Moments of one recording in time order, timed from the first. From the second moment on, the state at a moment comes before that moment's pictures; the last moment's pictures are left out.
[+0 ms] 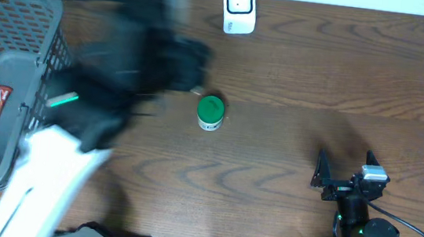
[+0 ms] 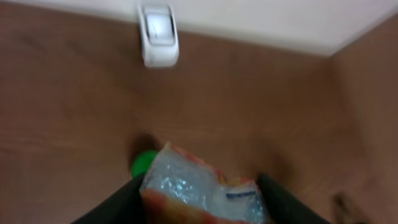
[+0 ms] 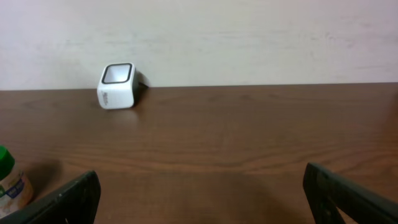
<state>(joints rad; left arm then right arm) -0.53 1.41 1.78 -1.07 0.02 -0.51 -0.13 0.01 0.01 -0.05 -0.22 0.04</state>
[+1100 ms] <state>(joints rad) -0.85 2.14 1.68 -0.75 -0.20 -0.59 -0.13 0.01 0.01 -0.05 -0.22 0.04</state>
